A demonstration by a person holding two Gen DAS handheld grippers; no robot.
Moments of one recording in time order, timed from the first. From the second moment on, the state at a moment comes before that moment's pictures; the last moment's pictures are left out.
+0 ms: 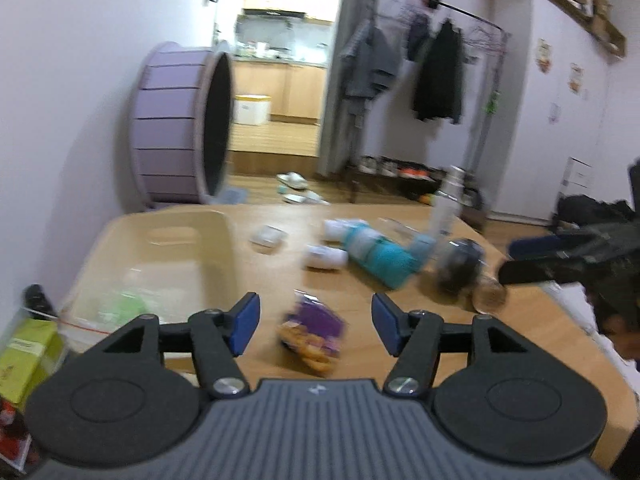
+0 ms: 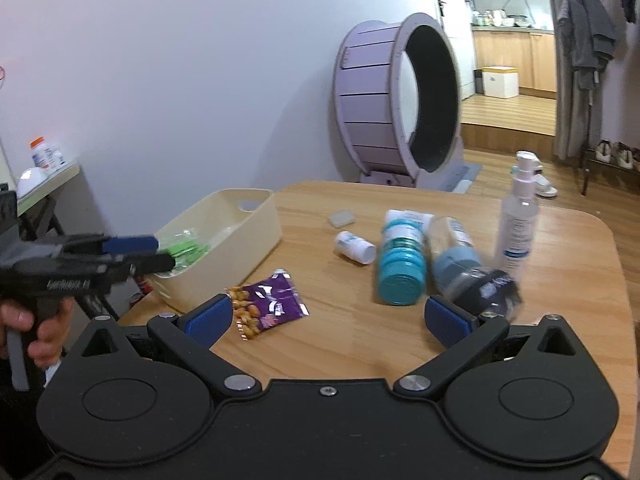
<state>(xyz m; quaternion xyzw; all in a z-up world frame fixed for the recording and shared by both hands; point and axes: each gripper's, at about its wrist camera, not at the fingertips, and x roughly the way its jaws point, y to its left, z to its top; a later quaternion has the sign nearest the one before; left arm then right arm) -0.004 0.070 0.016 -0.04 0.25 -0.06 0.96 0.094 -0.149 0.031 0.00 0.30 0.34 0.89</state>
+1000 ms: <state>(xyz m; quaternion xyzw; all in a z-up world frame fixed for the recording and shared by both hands) 0.048 0.010 -0.056 0.23 0.29 -0.01 0.93 0.089 -0.173 0.024 0.00 0.31 0.37 0.88</state>
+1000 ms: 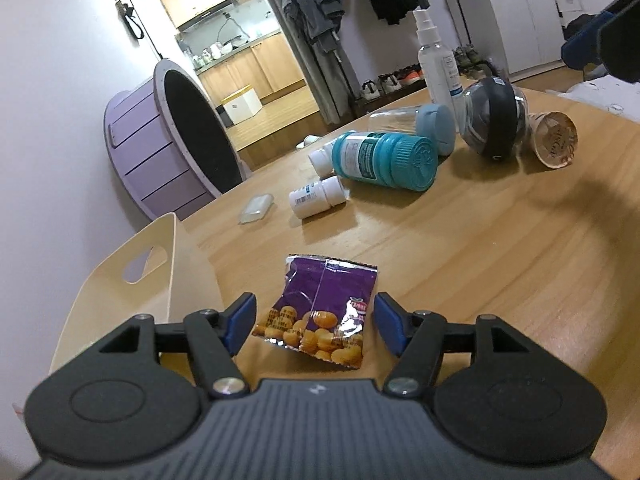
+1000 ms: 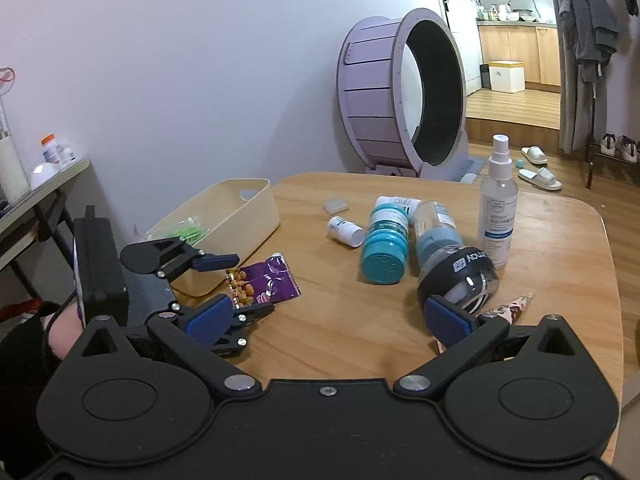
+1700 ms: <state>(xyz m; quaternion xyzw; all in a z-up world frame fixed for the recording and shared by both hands) 0.050 -0.002 -0.053 0.22 0.31 -0.05 0.93 0.084 -0.174 0.030 0.00 0.30 0.38 0.87</state>
